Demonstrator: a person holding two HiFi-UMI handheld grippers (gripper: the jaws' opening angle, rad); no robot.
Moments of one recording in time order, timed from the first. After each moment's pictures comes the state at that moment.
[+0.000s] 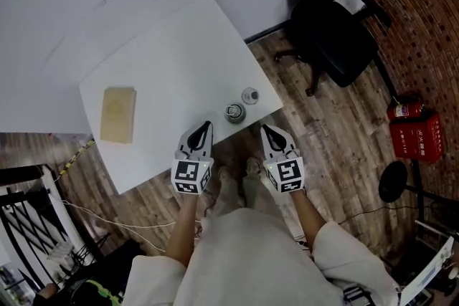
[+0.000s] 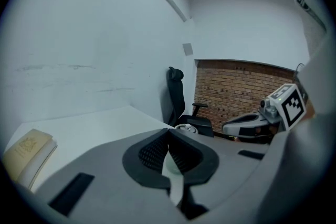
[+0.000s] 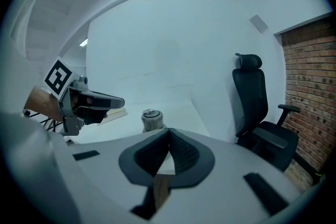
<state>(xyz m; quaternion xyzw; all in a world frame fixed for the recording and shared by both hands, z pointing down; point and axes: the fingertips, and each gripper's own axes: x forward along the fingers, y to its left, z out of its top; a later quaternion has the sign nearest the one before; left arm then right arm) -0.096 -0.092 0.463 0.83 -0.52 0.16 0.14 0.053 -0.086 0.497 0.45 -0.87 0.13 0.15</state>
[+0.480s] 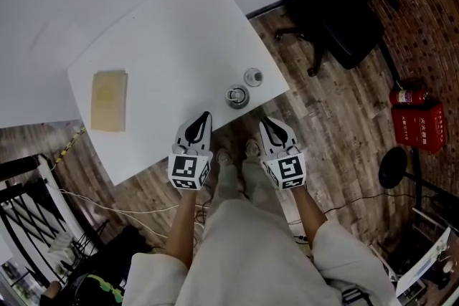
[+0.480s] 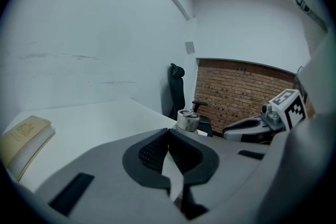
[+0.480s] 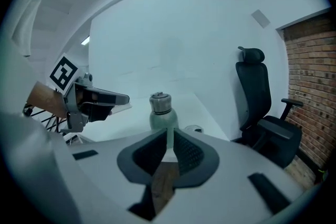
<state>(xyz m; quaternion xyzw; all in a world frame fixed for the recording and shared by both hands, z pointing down) -0.105 -0.087 0.501 0.83 -0.52 0.15 0.16 0.038 -0.070 0.539 0.43 -0.87 0.14 0.17</state>
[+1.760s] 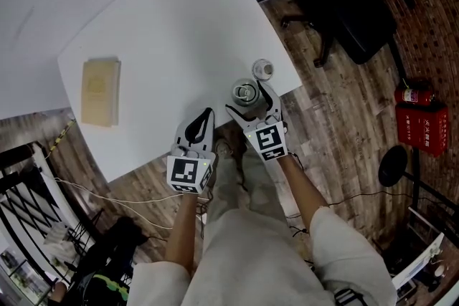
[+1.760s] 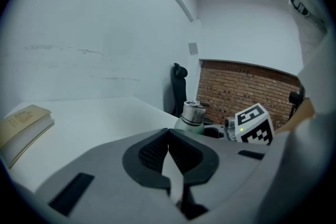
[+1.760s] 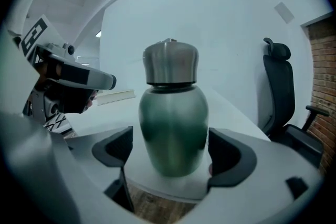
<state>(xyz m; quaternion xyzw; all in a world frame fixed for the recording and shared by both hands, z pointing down) -0.114 -0.095 0.529 0.82 -0.53 0.14 0.18 -0.051 -0.139 0.608 0.37 -0.90 0.11 0.19</state>
